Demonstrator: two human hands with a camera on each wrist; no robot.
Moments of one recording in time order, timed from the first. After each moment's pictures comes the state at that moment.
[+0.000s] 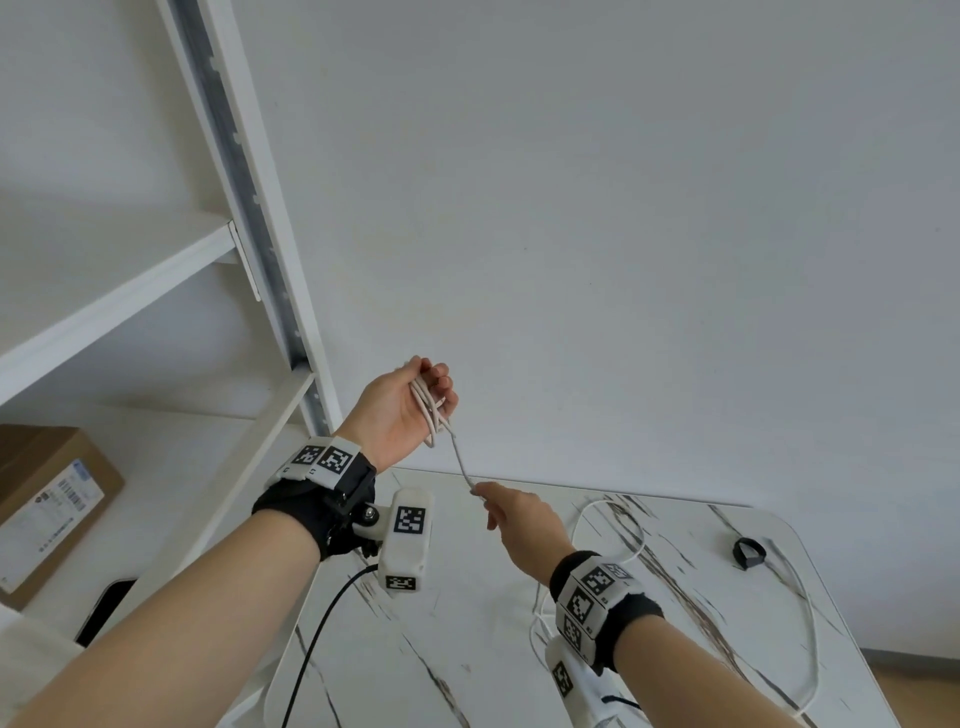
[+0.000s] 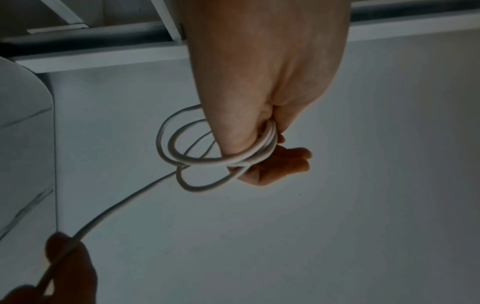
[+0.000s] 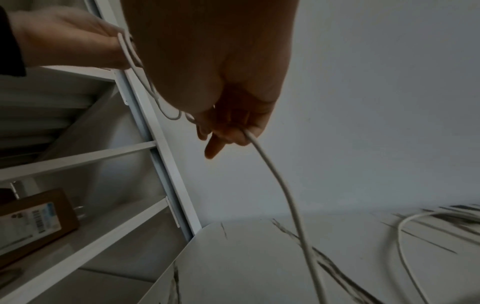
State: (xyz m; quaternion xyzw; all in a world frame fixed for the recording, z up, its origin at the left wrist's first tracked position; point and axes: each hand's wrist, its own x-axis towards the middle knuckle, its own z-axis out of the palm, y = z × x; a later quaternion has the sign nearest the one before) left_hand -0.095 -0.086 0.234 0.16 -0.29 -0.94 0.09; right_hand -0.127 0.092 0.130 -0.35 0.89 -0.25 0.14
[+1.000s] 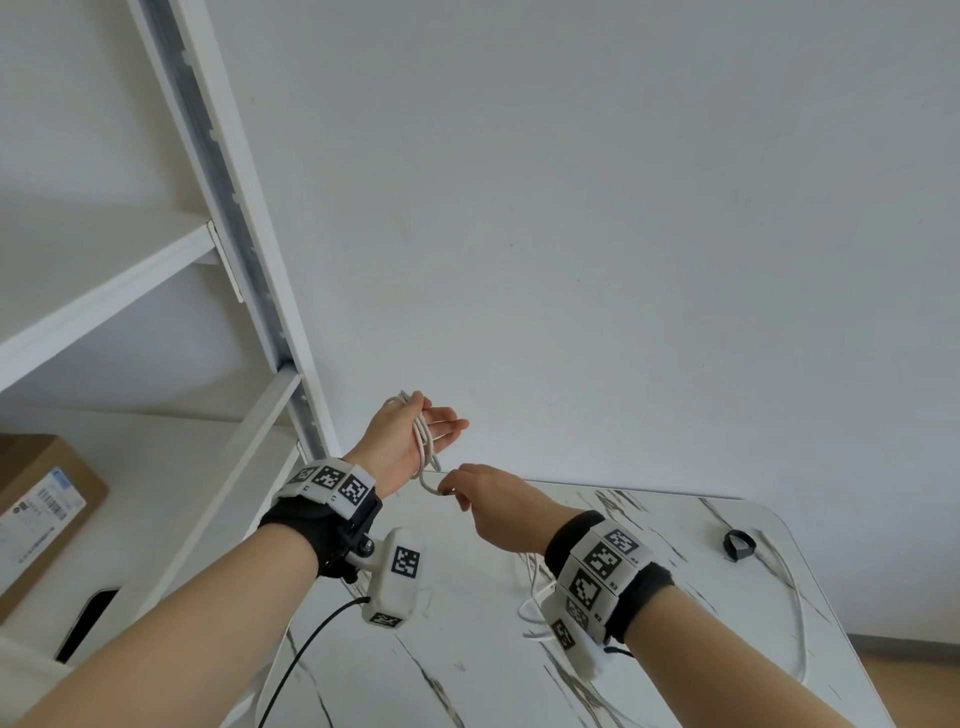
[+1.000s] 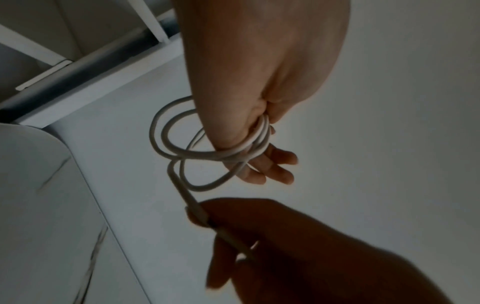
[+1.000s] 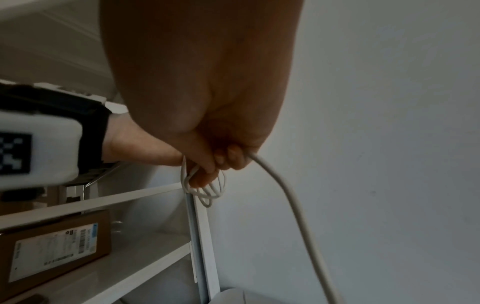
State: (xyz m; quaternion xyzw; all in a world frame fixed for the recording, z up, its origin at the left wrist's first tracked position) left_hand -0.093 -0.069 0.207 0.23 -0.43 -0.87 0.11; right_hand -0.128 0.081 0.184 -0.51 0.83 -0.15 0.16
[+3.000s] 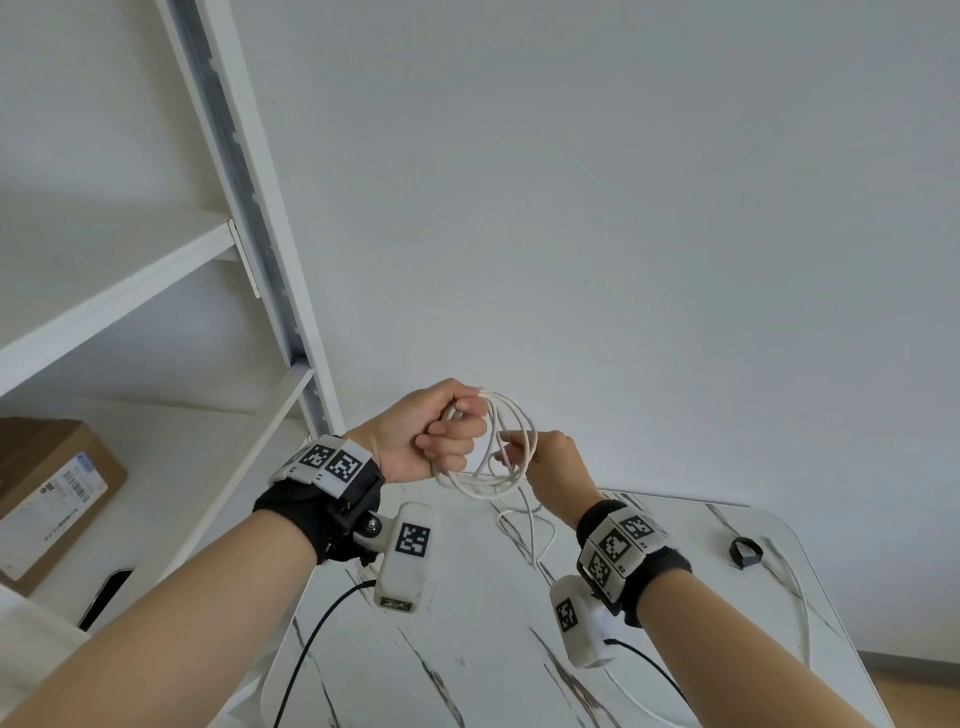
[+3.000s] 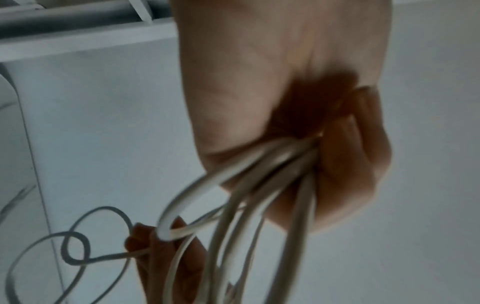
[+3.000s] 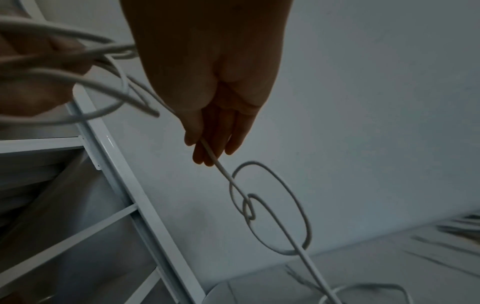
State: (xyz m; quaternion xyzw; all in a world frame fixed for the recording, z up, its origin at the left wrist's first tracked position) left_hand -0.077 -0.054 0.258 0.07 -0.47 -0.85 -0.22; right_hand -0.166 0.102 0.172 -0.27 0.84 -0.46 0.11
